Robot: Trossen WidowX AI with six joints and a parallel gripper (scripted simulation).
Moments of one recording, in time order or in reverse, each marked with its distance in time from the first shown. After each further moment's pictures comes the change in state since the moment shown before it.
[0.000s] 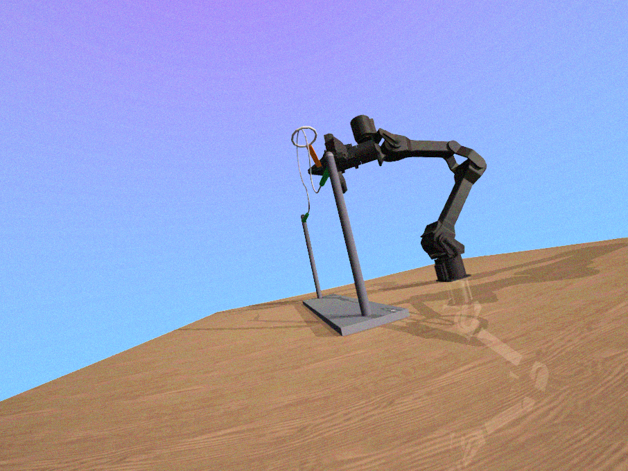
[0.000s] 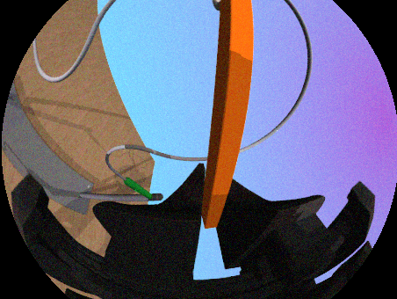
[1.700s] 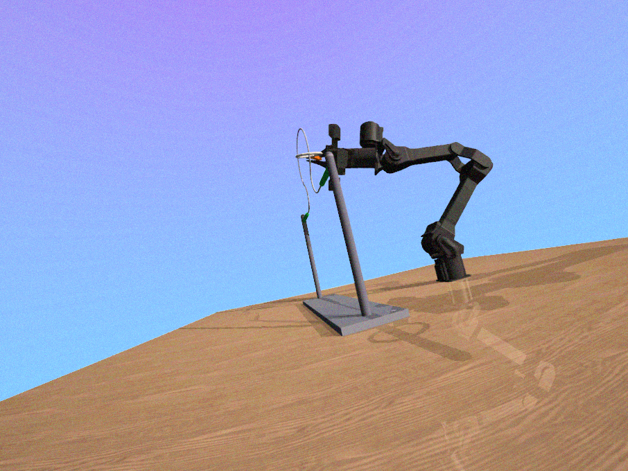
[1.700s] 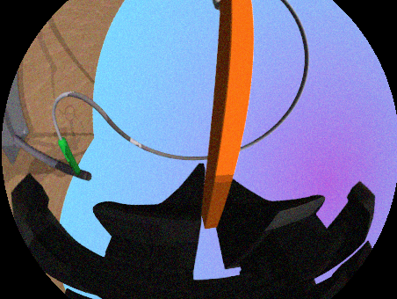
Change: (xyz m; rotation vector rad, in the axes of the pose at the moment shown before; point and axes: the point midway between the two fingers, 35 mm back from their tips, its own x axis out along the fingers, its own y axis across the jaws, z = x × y) arm -0.002 -0.029 0.008 -0.564 -0.073 -0.303
